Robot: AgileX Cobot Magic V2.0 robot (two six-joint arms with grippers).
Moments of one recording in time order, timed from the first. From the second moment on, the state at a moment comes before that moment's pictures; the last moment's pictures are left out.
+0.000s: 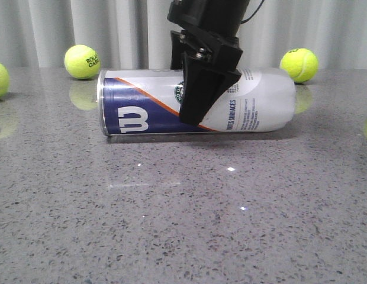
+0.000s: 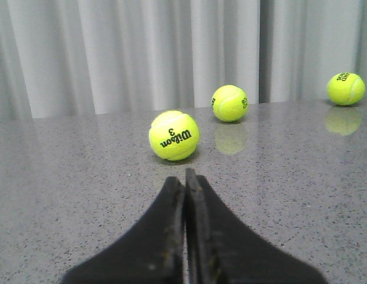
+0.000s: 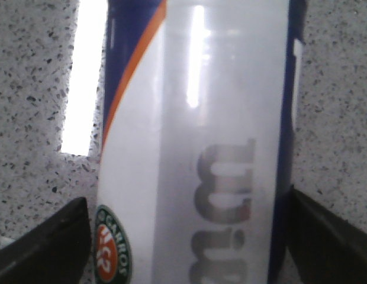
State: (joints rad) left arm -0.08 0.00 0.00 0.06 0.04 0.01; right arm 0.56 1.89 -1.67 0.25 1.10 -1.20
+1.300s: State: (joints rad) left arm -0.08 0.00 0.00 0.06 0.04 0.01; right arm 0.56 1.82 -1.68 0.25 1.12 -1.20
